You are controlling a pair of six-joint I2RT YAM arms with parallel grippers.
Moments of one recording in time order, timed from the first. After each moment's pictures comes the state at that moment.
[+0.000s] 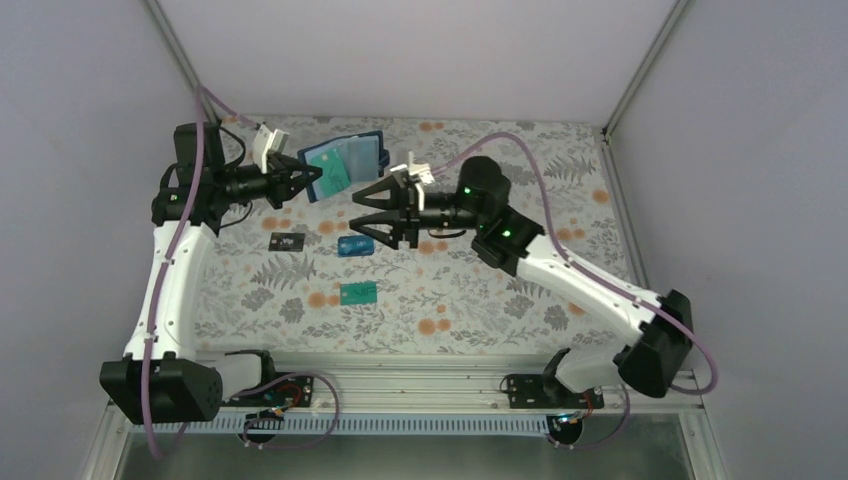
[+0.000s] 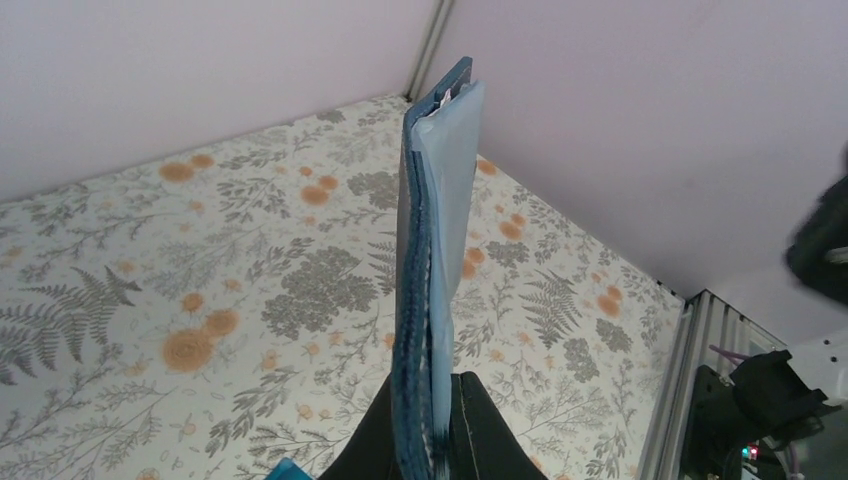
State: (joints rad) left arm 0.05 1.20 1.29 -0.68 1.01 0.15; right arm 0.86 1.33 1.21 0.21 -0.77 0.25
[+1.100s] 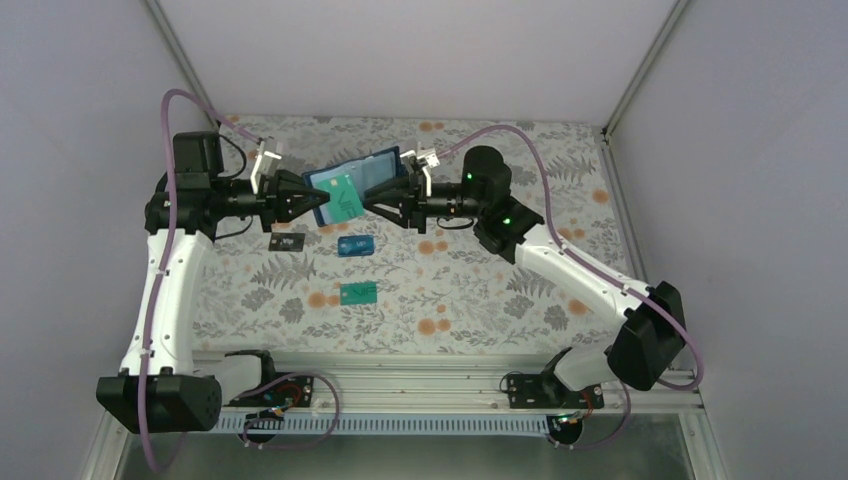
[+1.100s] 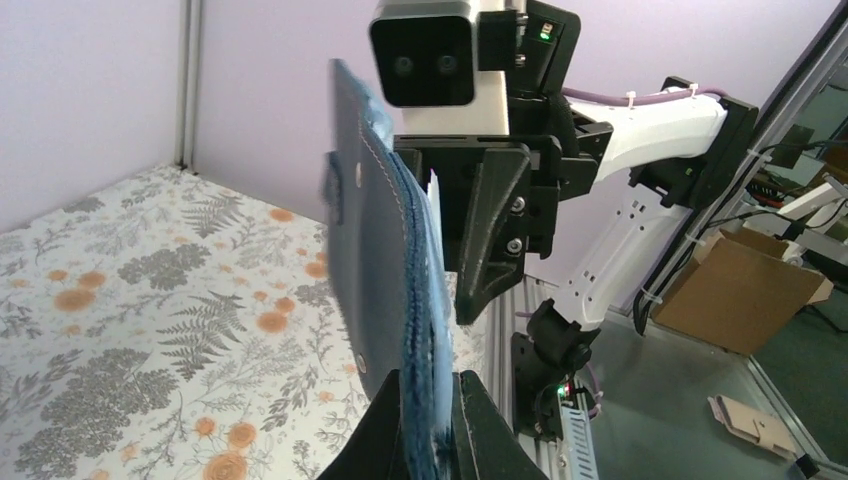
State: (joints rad) left arm 0.04 1.15 1.31 -0.87 1.45 0.39; right arm 0.74 1.41 1.19 0.22 -0.82 0.36
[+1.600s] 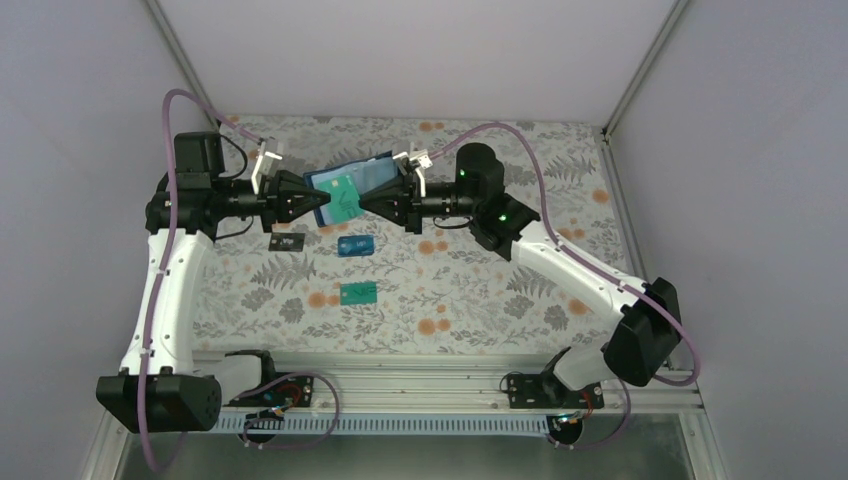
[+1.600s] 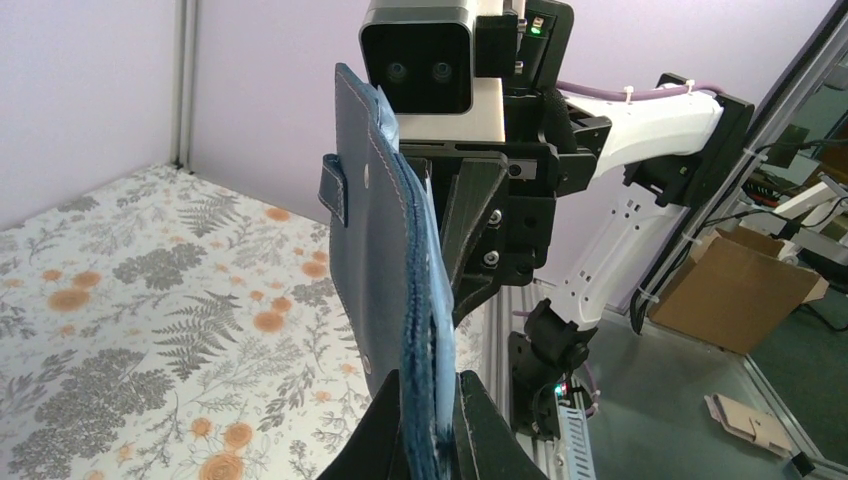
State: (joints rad) left arm 0.04 1.15 1.31 -0.87 1.45 0.39; right arm 0.76 1.44 1.24 0.15 -0.84 0.29
